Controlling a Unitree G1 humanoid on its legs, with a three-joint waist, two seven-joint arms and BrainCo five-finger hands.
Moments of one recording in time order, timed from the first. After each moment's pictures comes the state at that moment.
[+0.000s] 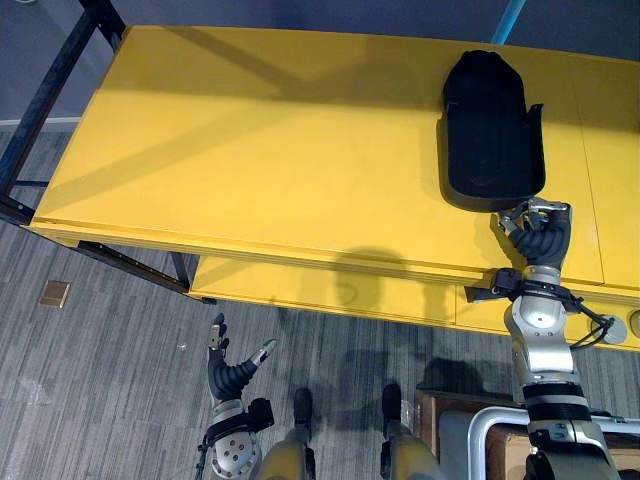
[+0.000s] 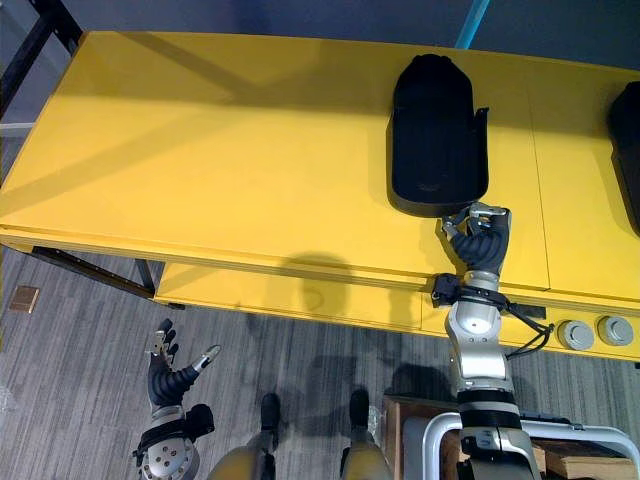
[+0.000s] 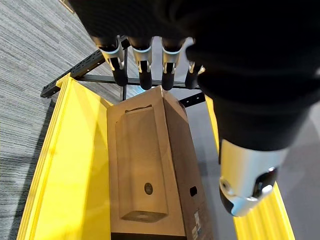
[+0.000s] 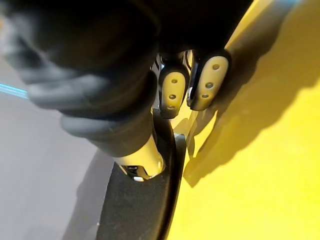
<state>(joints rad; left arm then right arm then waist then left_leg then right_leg) 0.33 0.00 -0.10 -0.08 0.10 -0.21 0.47 -0.43 -0.40 -0.14 0.27 0.08 -0.24 -0.34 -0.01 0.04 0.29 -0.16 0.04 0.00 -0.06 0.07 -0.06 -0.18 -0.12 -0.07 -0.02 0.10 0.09</state>
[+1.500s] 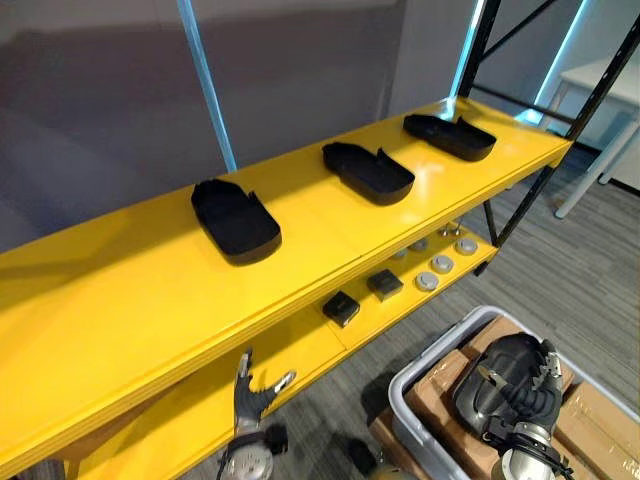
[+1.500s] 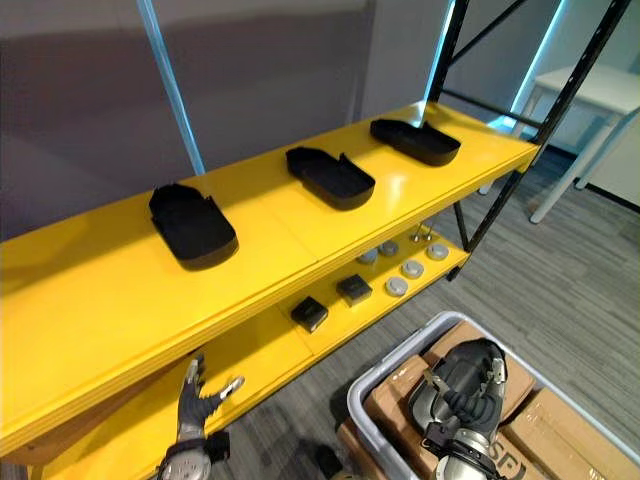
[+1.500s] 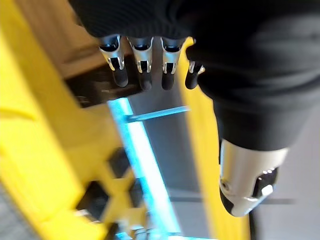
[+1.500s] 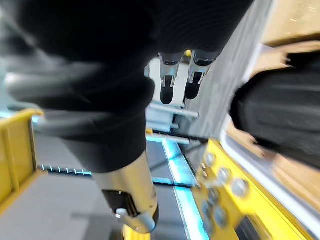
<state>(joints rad) 0.23 -0.05 -0.11 0.12 0.14 -0.19 0.39 0.43 0.05 -0.20 -0.14 0.00 -0.20 -0.32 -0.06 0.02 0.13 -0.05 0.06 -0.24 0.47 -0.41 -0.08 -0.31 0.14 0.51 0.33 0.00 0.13</state>
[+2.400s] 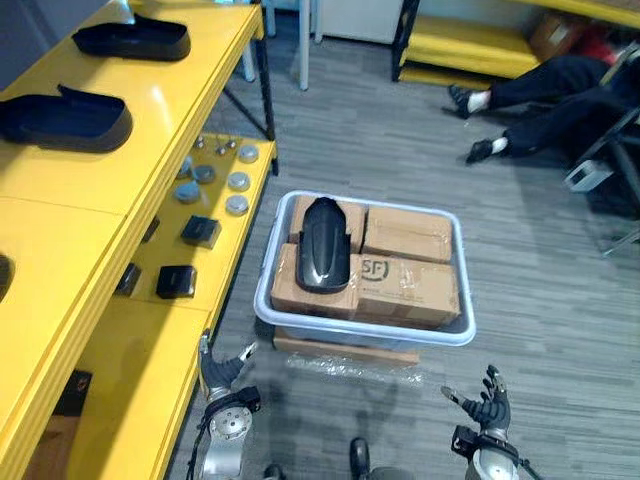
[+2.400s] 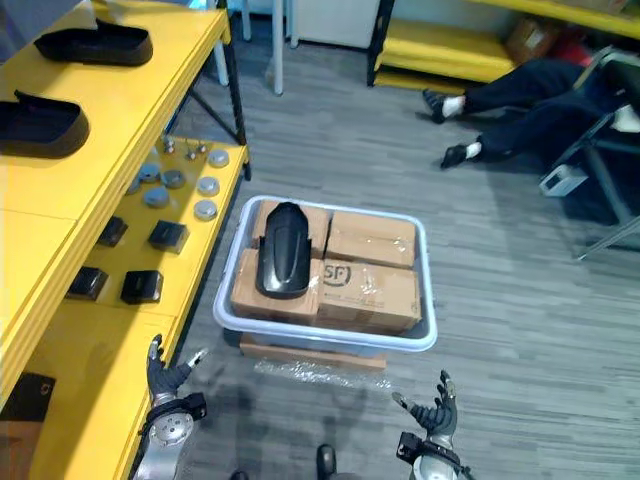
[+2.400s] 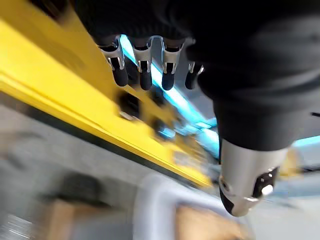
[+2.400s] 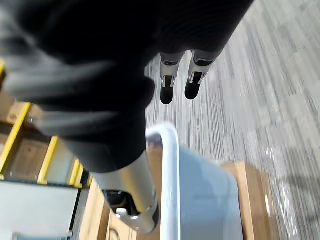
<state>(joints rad) 0.03 0.03 0.14 0.55 0.09 -0.15 0.50 0.14 -0.01 -0.22 0.33 0.03 -0.17 -0.30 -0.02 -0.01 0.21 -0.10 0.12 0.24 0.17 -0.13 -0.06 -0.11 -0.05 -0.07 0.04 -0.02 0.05</state>
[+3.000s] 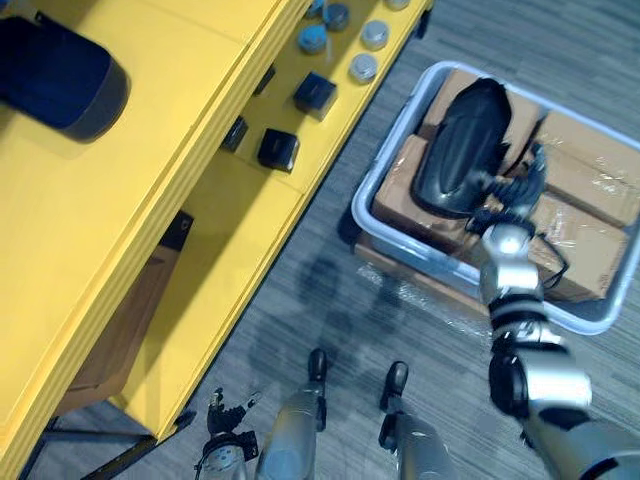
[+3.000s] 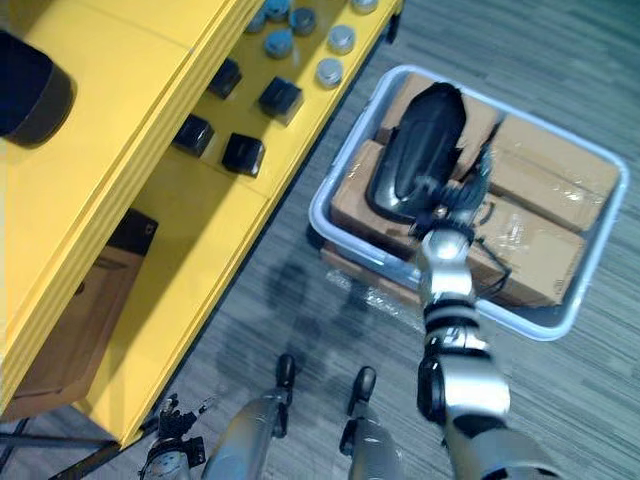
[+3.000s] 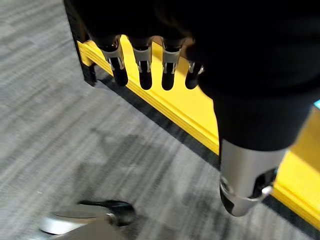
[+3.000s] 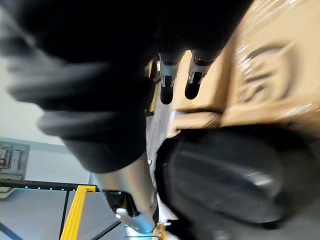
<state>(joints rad) 0.03 0.07 0.06 0.80 -0.08 -0.16 0.34 -1.07 -0.38 -0.21 0.94 0.11 -0.12 -0.46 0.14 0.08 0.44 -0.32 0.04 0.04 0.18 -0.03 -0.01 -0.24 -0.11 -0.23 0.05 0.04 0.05</state>
